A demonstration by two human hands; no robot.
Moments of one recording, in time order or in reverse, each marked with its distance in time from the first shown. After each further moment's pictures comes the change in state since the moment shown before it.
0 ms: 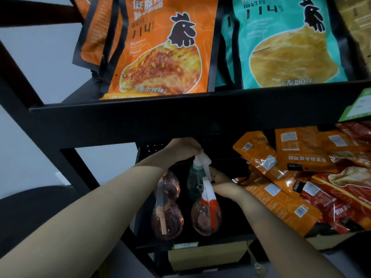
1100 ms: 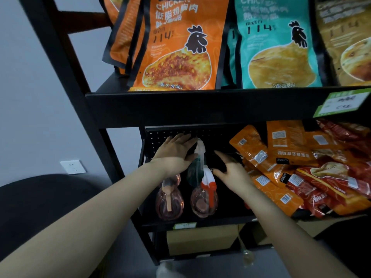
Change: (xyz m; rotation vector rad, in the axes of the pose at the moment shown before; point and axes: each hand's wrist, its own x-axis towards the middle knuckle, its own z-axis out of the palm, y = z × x) left_hand -0.091 -0.006 0.007 0.568 0.242 0.257; right_hand -0.075 -0.047 -0.015 -0.543 0.326 -0.103
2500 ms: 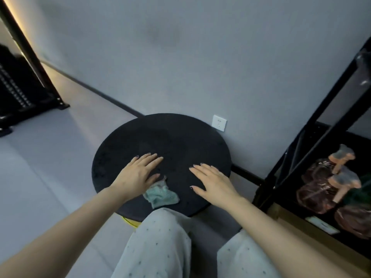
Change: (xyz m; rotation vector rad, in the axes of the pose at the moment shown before) left_hand -0.510 -0.180 0.036 0.069 0.042 -0.781; right_hand -0.173 -0.299 0.243 -0.273 -0.466 -1.049
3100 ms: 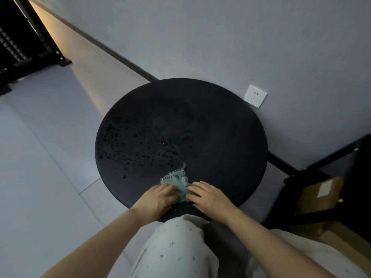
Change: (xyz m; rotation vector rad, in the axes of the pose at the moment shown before) left_hand 0.002 -0.060 0.182 -0.068 -0.119 0.294; right_hand 0.074 0.001 0.172 -0.064 -0.110 -0.415
